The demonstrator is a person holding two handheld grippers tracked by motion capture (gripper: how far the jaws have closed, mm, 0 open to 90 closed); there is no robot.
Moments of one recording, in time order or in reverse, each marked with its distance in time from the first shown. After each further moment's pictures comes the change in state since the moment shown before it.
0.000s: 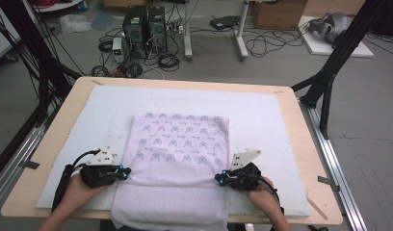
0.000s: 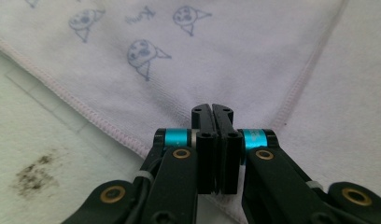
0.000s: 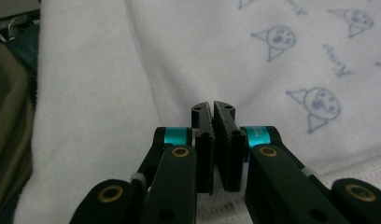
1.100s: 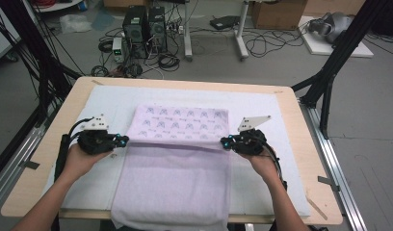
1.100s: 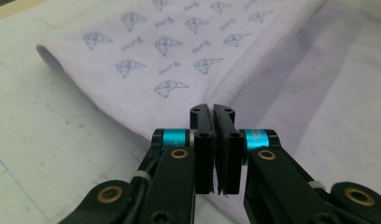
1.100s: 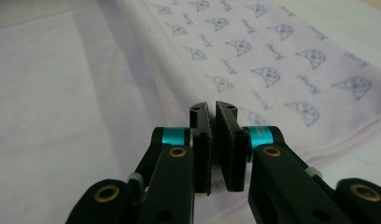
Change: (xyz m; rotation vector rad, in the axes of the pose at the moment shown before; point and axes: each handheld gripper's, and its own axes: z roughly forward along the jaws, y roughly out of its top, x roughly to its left) left arm 0.054 0.047 -0.014 -0.093 0.059 -0.026; right arm -0.071 0.046 -0.026 -0.092 -0.122 0.073
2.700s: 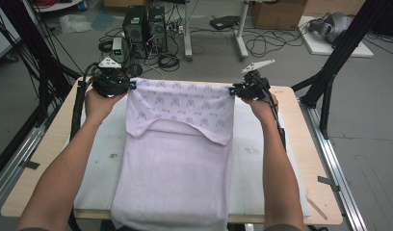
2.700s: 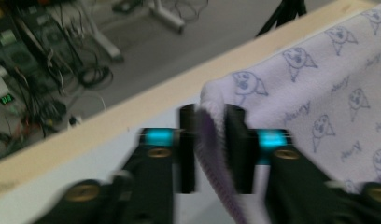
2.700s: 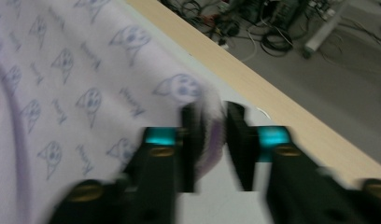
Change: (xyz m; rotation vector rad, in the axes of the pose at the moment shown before) left arm 0.098 0.118 0.046 -0.019 0.306 -0.143; right arm -0.121 0.098 -0.004 0.024 -0.298 0.103
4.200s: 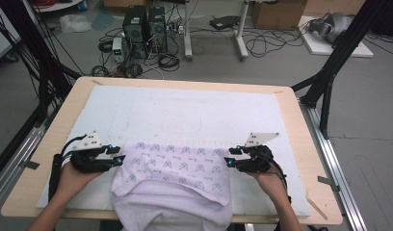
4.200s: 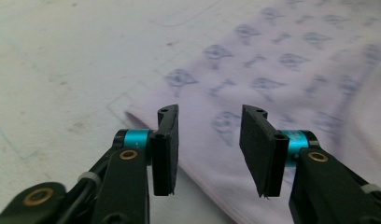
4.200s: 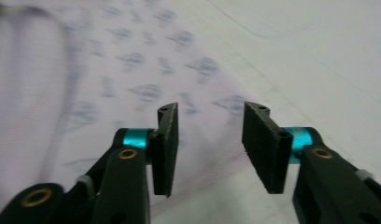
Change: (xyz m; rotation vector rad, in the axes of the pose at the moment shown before) left arm -0.068 -0.163 -0.073 0.024 -0.245 0.090; right arm 0.121 -0.148 -0.043 -0.013 0.272 -0.033
